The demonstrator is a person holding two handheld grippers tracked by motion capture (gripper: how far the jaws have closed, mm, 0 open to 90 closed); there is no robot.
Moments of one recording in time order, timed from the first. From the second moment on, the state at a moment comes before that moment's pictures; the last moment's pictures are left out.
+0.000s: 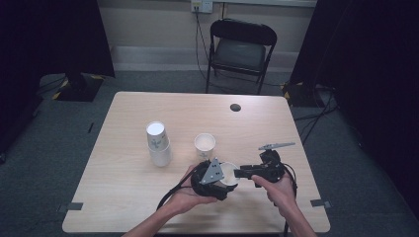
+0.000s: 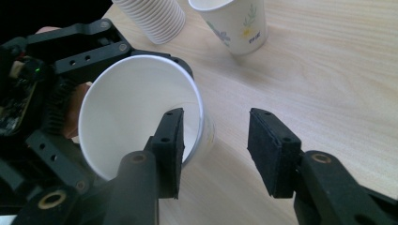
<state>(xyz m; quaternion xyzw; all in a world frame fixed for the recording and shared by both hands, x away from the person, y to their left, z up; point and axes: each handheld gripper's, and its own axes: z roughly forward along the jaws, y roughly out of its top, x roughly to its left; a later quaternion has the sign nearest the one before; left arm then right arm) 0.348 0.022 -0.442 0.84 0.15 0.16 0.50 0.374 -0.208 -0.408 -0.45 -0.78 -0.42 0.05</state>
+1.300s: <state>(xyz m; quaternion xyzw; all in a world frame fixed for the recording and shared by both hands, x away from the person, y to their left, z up) 0.411 0.015 -0.447 0.78 0.30 0.14 0.53 0.360 -0.252 -0.406 -0.45 -0.76 -0.47 -0.03</state>
